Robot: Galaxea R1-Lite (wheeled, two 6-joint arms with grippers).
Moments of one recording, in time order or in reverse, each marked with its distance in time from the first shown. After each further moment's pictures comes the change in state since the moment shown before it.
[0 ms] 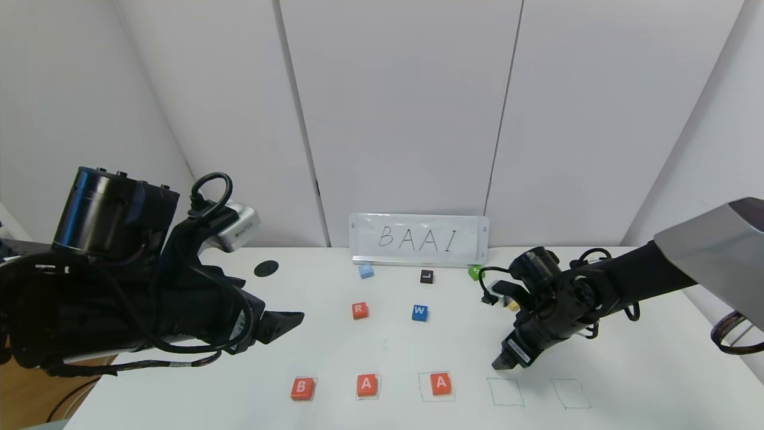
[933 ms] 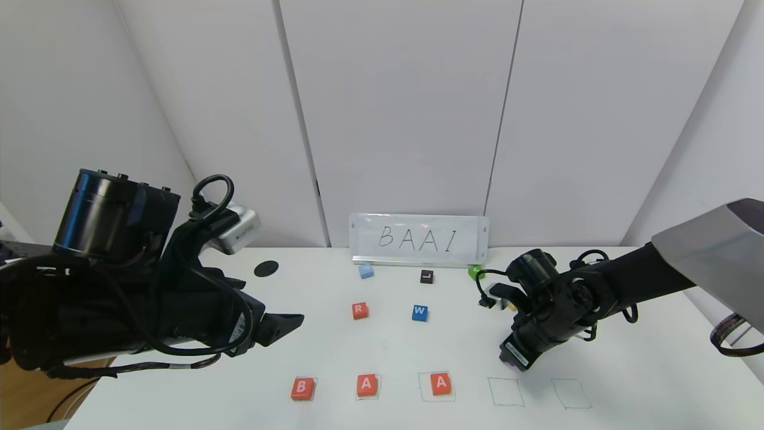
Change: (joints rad) left arm -0.001 -0.001 0.005 0.000 -0.001 0.006; right arm 0.007 -0.003 0.008 0.006 -0.002 -0.002
